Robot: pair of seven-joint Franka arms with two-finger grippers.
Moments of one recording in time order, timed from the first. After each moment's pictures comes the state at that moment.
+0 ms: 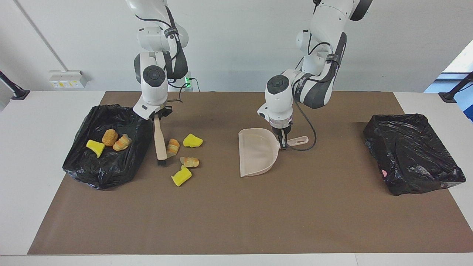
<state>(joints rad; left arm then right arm) -0.11 0.30 -0.50 -1.90 0.39 2.06 0.83 0.06 -0.10 0.10 -2.37 -0.22 1.95 0.03</state>
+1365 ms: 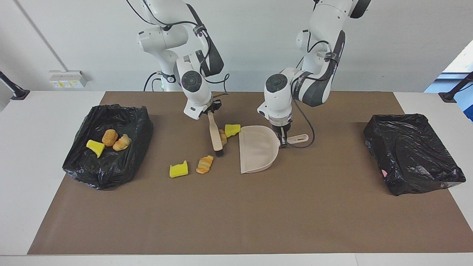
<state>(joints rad) -0.11 0.26 -0.50 -1.96 0.39 2.06 0.83 0.37 0.04 0.11 -2.26 0.32 1.96 0.09</state>
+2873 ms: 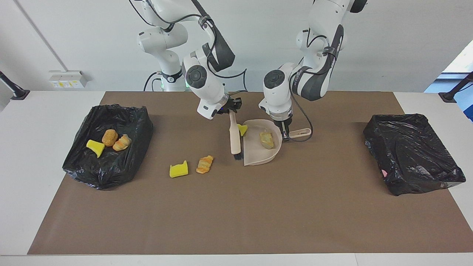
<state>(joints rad) -0.11 0.20 -0.51 -2.02 0.39 1.99 0.82 0.40 0.11 0.08 -2.02 0.41 1.92 0.17</state>
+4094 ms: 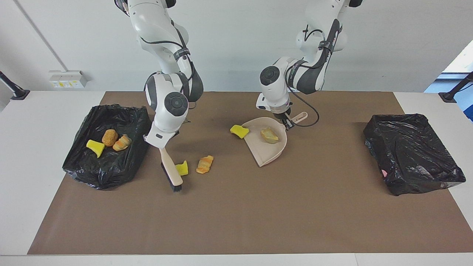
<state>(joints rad) -0.11 0.13 -0.55 -2.11 0.33 1.93 0.39 0.16 0.29 0.09 -1.84 -0.40 1.78 -0.05</state>
